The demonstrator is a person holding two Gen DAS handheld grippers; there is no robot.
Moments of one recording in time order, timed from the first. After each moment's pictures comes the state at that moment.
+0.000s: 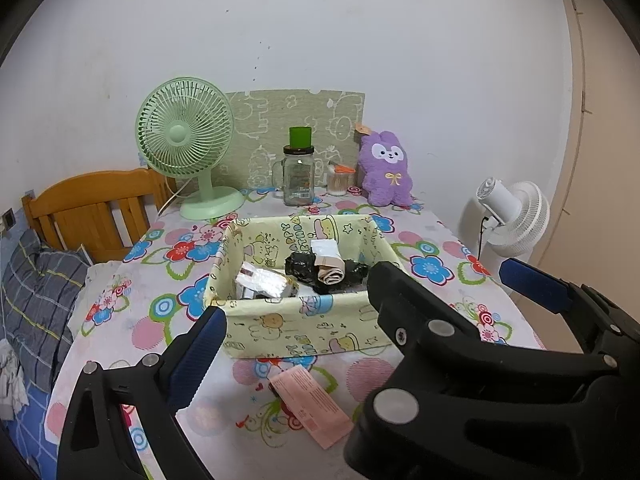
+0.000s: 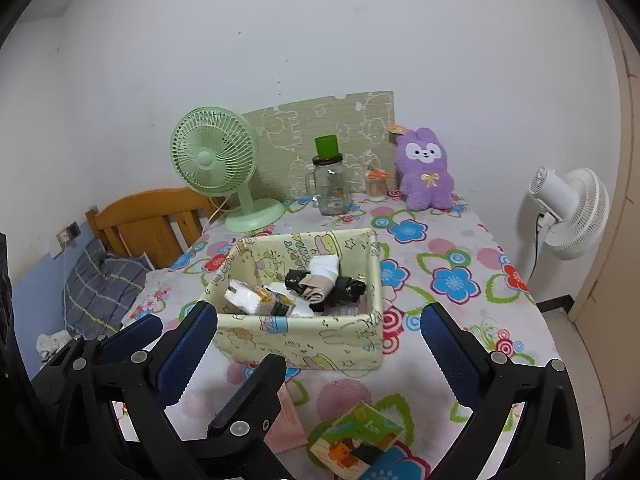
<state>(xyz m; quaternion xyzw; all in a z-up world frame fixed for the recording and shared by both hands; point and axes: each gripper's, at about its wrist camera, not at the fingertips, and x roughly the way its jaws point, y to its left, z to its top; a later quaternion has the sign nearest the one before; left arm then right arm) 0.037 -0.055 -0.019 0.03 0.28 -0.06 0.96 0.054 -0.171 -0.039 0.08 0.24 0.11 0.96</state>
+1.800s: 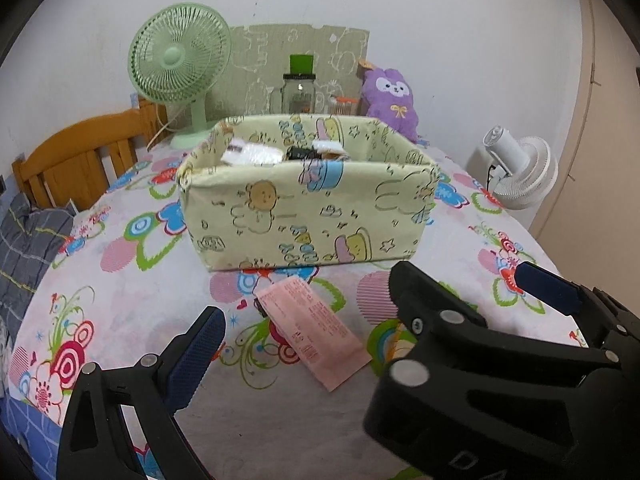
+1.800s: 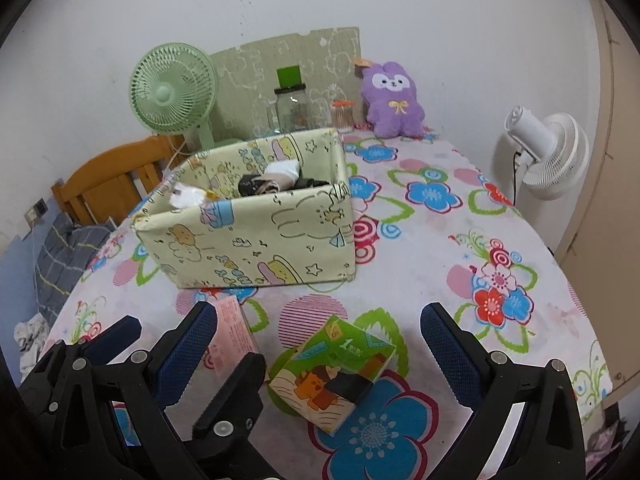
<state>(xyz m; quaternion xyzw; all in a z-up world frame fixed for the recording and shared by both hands) 0.041 -0.046 -0.103 0.02 0.35 -0.06 0.93 0.056 -0.166 -0.127 0.08 0.33 0.06 0.94</state>
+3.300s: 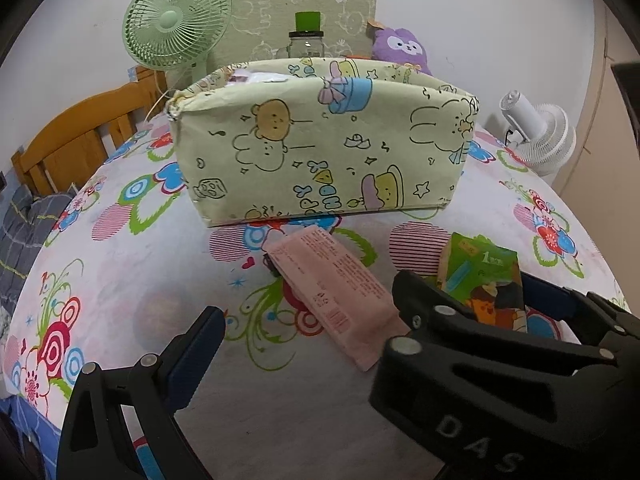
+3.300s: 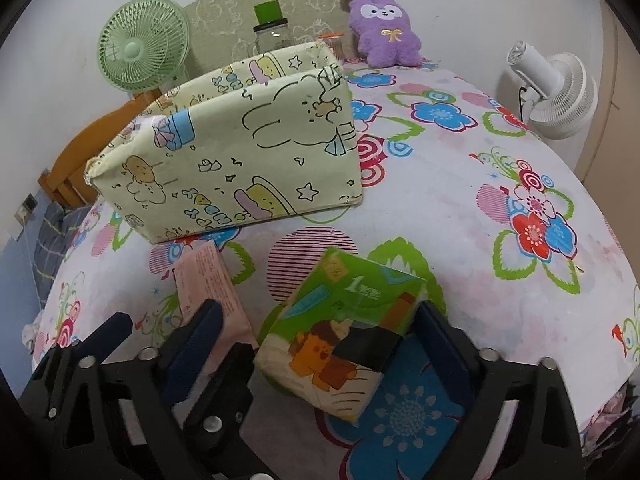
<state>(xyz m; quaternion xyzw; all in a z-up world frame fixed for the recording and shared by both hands) 0.056 -0.040 -0.141 0.04 0.40 -0.04 0.91 0.080 -0.156 -0.177 0.11 0.42 0.05 0.90</state>
